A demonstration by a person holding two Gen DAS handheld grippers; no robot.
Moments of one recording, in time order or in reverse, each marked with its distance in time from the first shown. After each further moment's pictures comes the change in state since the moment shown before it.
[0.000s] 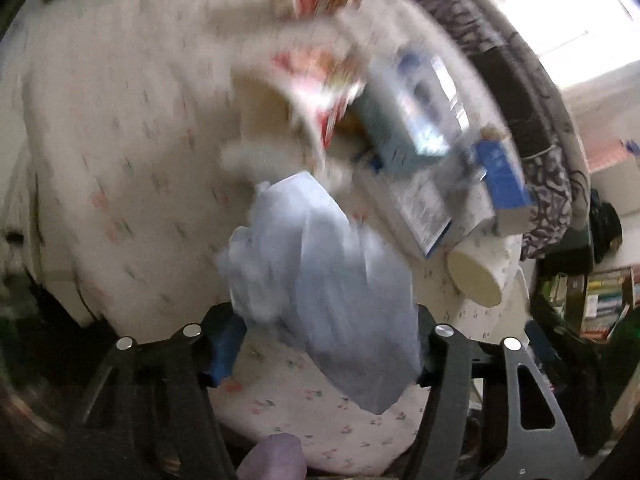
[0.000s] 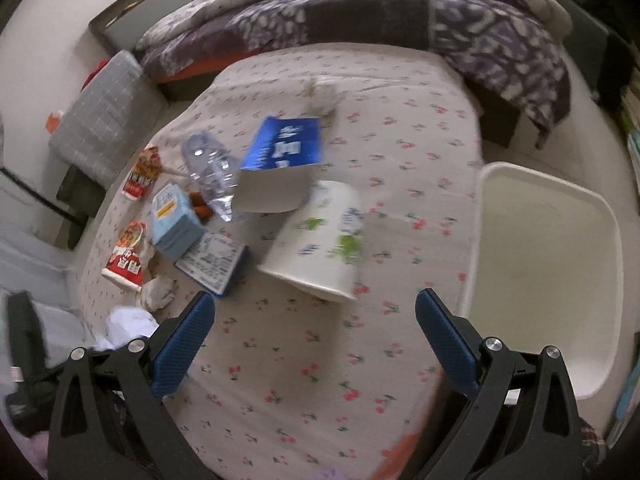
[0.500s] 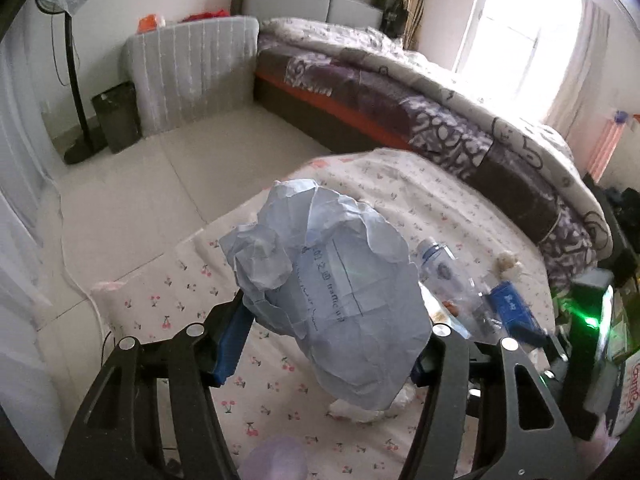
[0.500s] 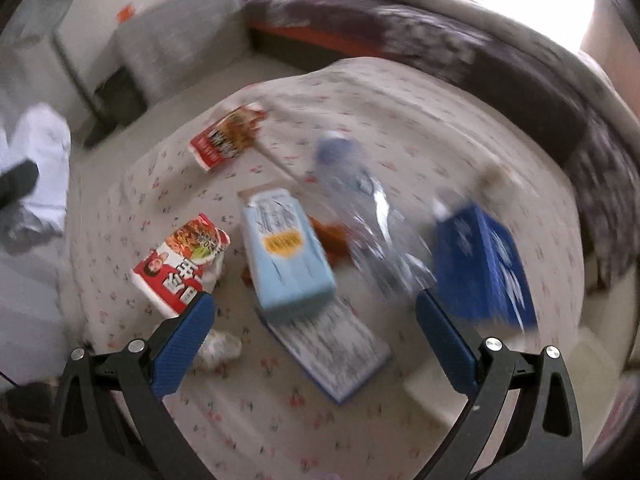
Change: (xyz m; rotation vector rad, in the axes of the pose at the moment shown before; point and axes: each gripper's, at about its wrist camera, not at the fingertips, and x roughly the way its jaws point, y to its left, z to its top) left arm -0.085 -0.005 0.093 0.236 -0.445 0.168; right arm 0.073 0.153 0.054 -0.510 0.031 -0.009
